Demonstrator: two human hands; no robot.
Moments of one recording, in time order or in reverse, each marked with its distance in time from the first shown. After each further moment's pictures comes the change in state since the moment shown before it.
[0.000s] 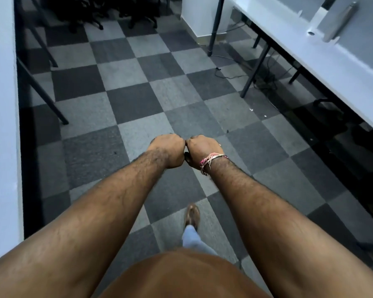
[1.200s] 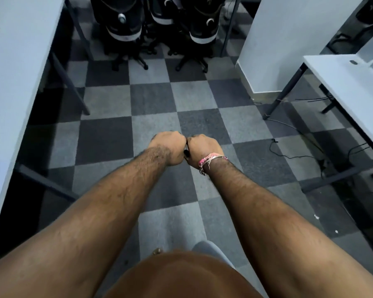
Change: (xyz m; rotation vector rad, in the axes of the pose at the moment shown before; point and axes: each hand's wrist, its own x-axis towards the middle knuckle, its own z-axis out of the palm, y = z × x) left_hand 0.692 -0.573 -0.240 -0.003 0.006 -0.207; right_hand 0.938 0.074 -0.160 0.032 0.057 -0.200
